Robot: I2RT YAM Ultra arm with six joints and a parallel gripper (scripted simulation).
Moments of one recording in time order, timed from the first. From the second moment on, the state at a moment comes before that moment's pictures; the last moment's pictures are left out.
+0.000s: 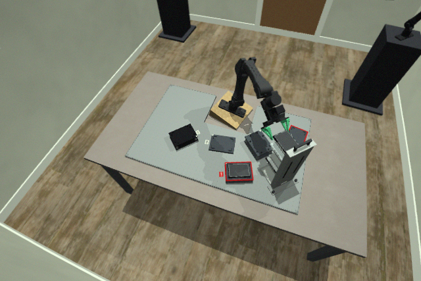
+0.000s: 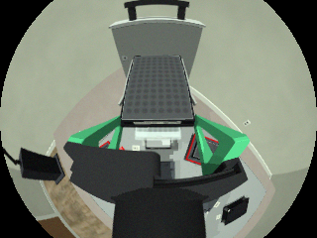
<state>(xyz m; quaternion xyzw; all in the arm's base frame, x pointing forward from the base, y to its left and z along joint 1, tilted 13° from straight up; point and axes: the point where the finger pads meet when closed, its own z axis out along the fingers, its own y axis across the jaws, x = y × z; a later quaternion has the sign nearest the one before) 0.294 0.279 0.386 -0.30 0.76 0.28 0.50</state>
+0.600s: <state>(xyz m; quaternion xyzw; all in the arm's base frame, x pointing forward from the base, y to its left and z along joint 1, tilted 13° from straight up) 0.294 0.279 0.386 -0.30 0.76 0.28 0.50</state>
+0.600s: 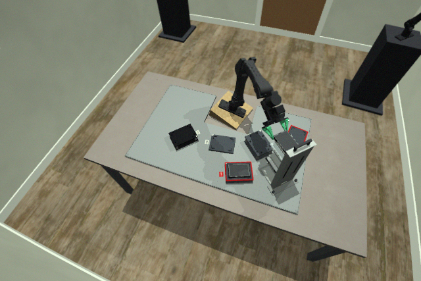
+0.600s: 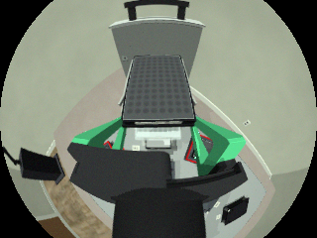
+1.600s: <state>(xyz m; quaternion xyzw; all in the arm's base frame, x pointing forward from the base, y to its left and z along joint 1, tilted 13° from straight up) 0.294 0.279 0.386 -0.30 0.76 0.28 0.50</state>
